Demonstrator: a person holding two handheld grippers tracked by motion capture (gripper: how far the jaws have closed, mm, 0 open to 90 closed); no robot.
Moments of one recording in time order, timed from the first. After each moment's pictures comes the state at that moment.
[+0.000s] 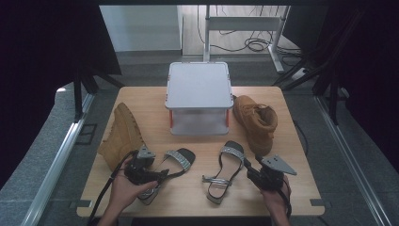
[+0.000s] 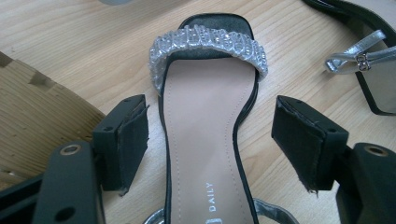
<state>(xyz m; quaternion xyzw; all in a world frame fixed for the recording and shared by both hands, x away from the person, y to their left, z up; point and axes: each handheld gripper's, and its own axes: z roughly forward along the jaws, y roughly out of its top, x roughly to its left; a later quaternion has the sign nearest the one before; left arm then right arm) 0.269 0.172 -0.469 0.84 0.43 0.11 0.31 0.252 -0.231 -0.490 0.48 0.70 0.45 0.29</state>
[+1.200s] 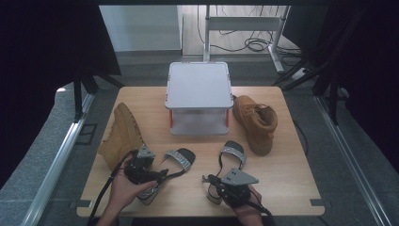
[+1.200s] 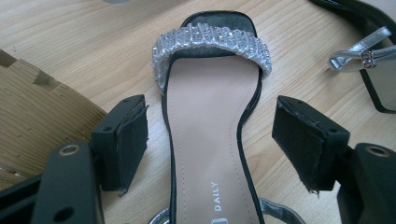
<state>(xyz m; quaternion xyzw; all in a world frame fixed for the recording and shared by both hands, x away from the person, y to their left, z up) 0.270 0.173 -0.470 0.84 0.43 0.11 0.31 0.214 -0.136 -0.482 0.32 0.81 0.46 0.17</state>
